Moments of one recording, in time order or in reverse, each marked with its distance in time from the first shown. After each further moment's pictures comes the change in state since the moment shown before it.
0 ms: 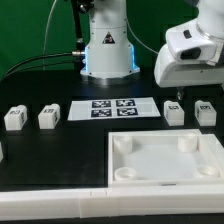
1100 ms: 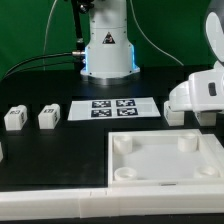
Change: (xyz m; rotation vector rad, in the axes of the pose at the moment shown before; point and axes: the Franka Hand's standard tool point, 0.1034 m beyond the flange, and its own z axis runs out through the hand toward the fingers) arm 0.030 -0.022 0.016 0.003 -0.397 -0.005
